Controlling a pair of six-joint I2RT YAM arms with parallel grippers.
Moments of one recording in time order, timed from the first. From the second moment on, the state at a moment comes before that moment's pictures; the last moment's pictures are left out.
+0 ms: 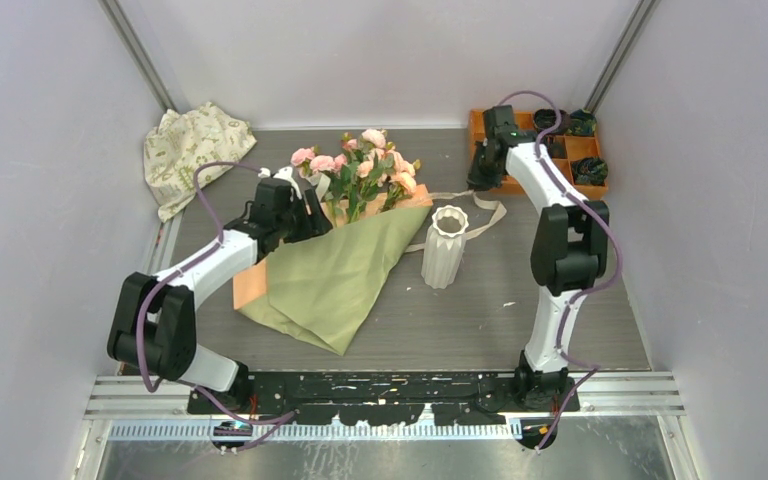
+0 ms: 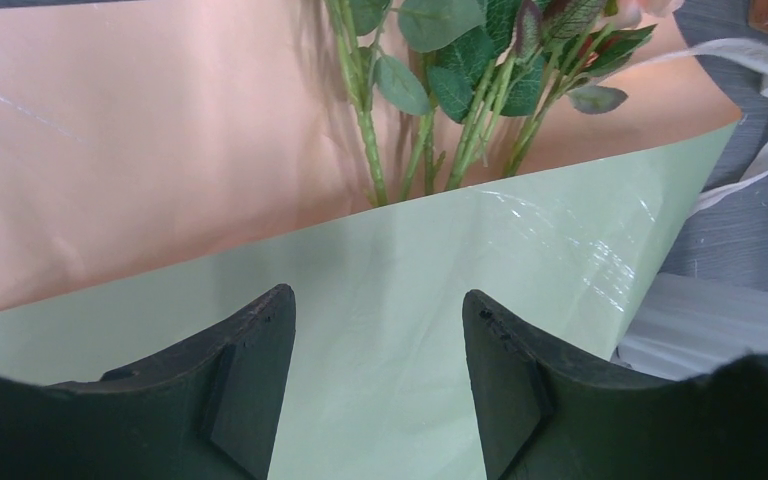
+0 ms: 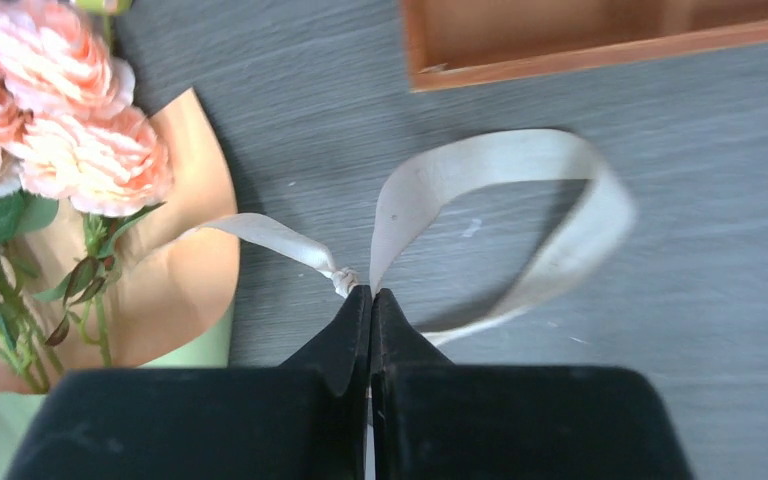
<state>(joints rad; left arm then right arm) -0.33 1.45 0.89 -0.13 0.08 -0.52 0.14 2.03 1.73 -0.76 -0.06 0.42</state>
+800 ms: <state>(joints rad) -0.23 1.82 1.39 -0.42 0.24 -0.44 0.11 1.63 1.55 -0.75 0.38 0.48</state>
